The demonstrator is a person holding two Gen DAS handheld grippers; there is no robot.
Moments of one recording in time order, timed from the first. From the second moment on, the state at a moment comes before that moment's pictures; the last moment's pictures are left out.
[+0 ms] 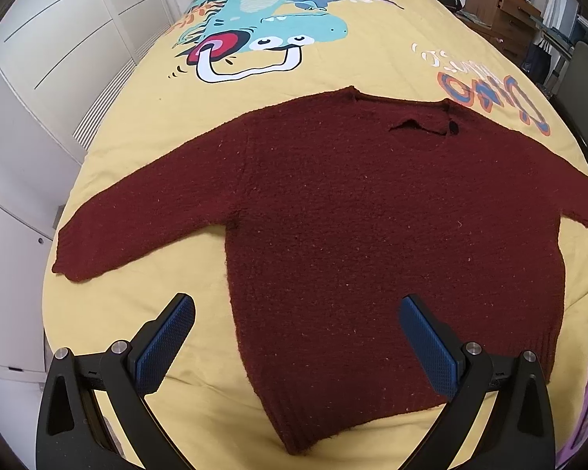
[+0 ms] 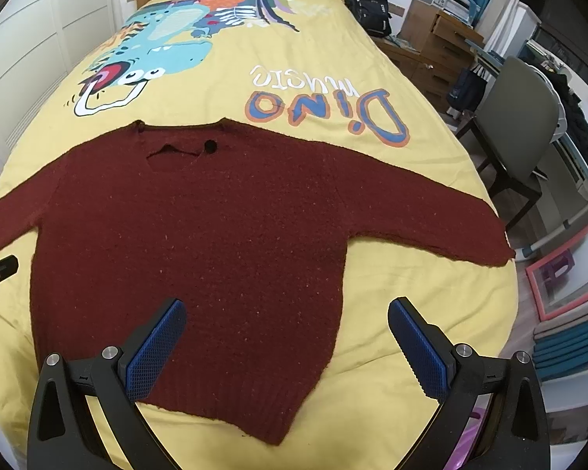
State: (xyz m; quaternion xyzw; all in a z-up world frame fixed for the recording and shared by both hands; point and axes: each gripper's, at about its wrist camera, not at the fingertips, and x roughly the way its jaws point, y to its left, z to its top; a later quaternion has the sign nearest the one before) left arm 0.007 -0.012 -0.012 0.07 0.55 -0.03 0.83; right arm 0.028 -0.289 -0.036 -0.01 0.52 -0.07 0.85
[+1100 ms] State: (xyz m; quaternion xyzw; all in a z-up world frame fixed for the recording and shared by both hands) left arm 0.006 -0.011 -0.016 0.07 0.55 -0.04 0.83; right arm 0.032 -0.285 -0.044 -0.01 0.53 -0.07 0.84
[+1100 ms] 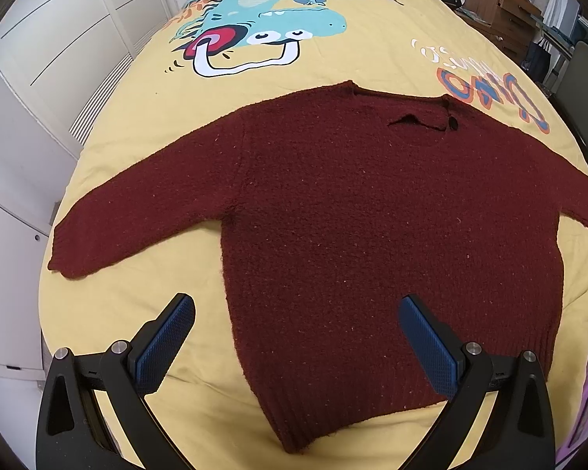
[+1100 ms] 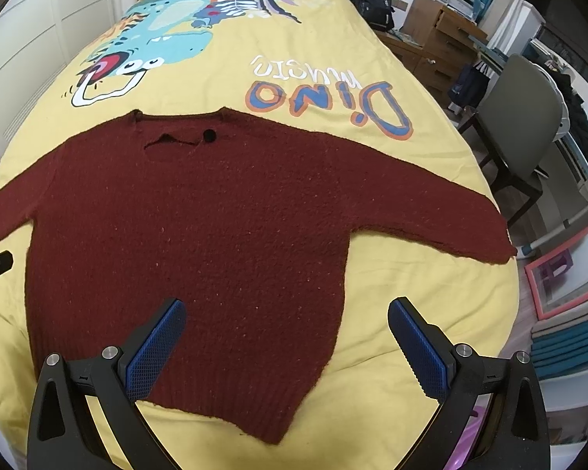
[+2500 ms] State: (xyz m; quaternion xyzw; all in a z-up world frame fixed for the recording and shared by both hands) left arm 0.108 -0.008 -0.098 0.07 0.62 -0.02 0.78; right arm 0.106 -0.708 -0.219 0.30 0.54 -0.30 0.73
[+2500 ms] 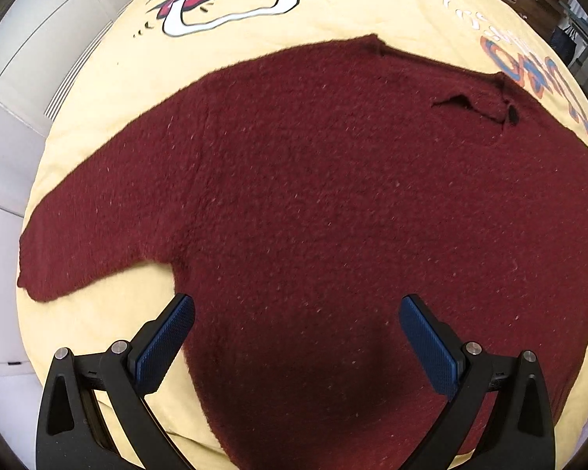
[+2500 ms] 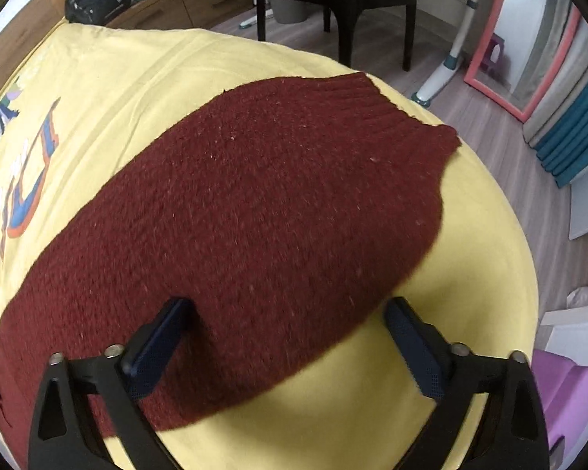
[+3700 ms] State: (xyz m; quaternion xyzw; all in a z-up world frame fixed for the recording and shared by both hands) left arm 0.101 0.062 -0.080 0.01 0.58 -0.03 0.81; right arm 0.246 -0.296 -0.023 0.12 0.48 0.07 0.87
